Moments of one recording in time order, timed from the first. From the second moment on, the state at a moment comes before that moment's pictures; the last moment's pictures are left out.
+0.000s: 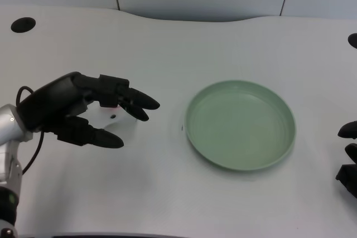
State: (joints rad) left arm -0.59 0.29 0.14 0.79 -0.16 -0.79 -1.15; right arm -0.45 -0.35 -0.34 1.14 0.34 -0.15 1.06
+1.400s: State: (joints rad) left arm -0.90 0.44 -0.45 1.36 0.81 -0.57 0.29; right arm -0.45 -0.35 -0.34 1.15 0.34 -0.15 1.08
